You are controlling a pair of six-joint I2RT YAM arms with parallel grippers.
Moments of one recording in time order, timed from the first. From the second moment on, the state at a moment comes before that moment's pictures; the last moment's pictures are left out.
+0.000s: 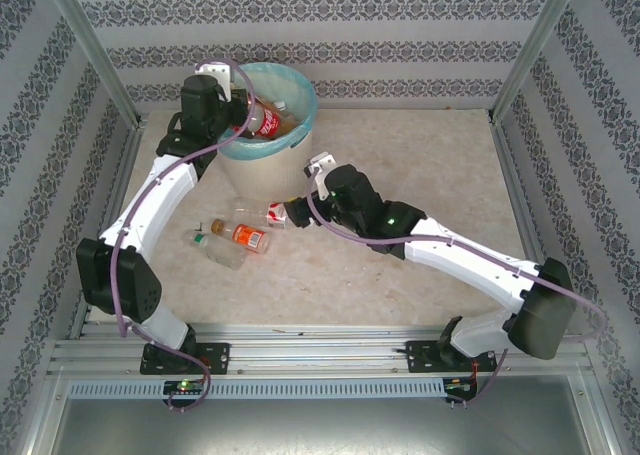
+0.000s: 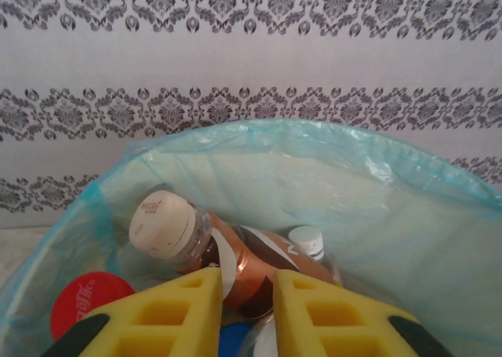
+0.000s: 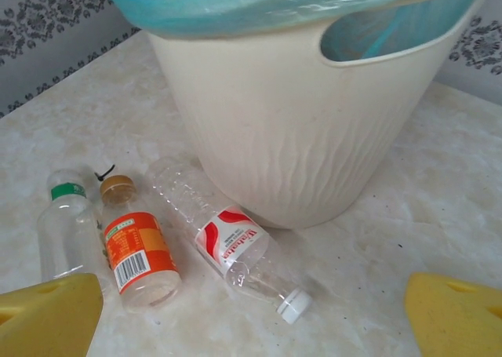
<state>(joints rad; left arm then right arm) -0.21 1.59 1.53 -0.22 -0.09 -0.12 0.89 1.39 1.18 -0.31 0.18 0.18</state>
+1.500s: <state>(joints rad) -0.21 0.64 0.79 -0.19 -0.34 -0.02 0.99 2.20 1.68 -0.53 -0.01 -0.32</state>
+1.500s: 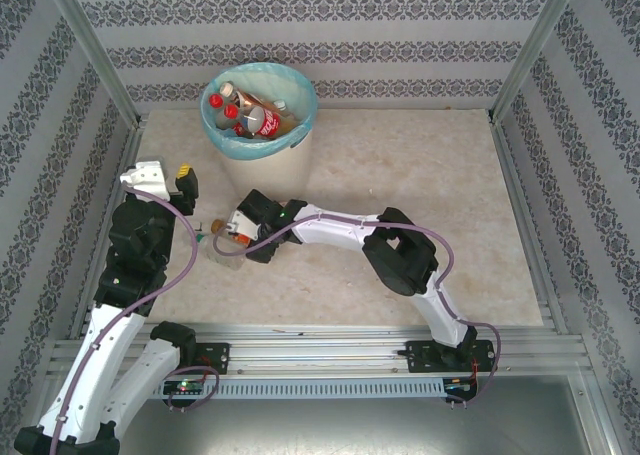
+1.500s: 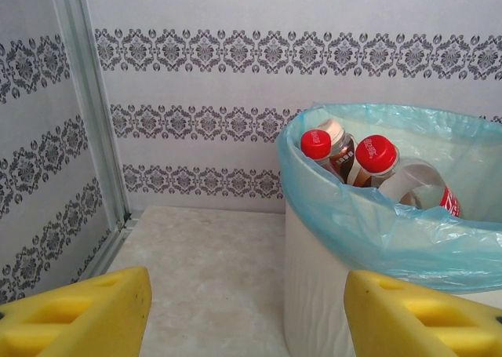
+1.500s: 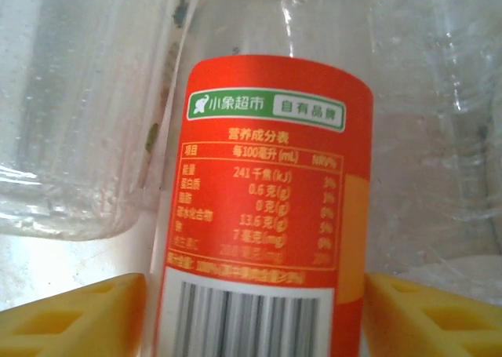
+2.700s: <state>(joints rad) -0.21 0.99 1.07 -0.21 0.29 -0.27 0.94 1.25 0.97 -0.38 -0.02 -0.07</state>
